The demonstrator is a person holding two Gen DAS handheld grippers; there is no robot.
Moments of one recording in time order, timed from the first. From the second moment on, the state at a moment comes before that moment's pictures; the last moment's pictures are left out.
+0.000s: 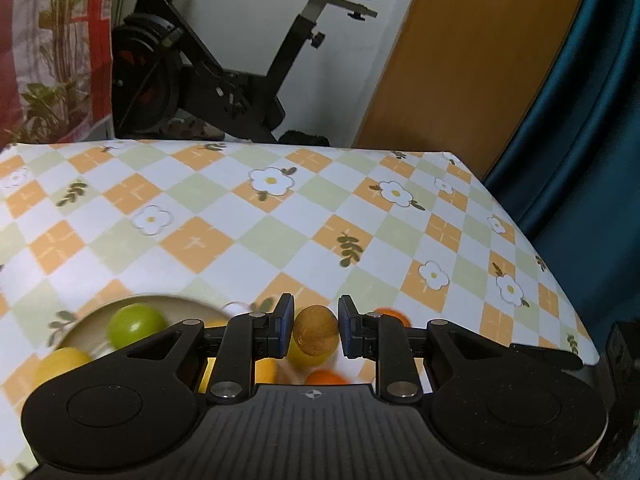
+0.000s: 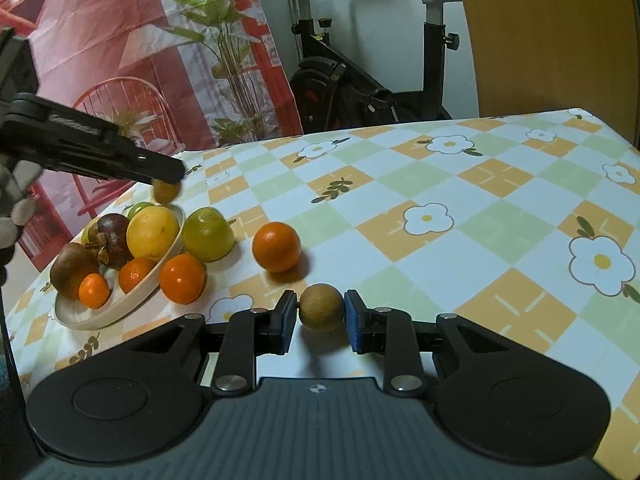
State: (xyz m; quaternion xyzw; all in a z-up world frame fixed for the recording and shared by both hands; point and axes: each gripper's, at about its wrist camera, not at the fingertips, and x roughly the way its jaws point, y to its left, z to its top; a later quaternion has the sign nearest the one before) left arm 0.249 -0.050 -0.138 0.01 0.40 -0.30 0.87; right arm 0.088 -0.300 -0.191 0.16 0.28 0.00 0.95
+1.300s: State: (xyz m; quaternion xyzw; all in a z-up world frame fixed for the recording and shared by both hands) left arm 0.216 0.005 -0.159 0.02 0.40 -0.28 0.87; right arm 0.149 -0.144 -0.171 0.00 0.29 0.17 0.94
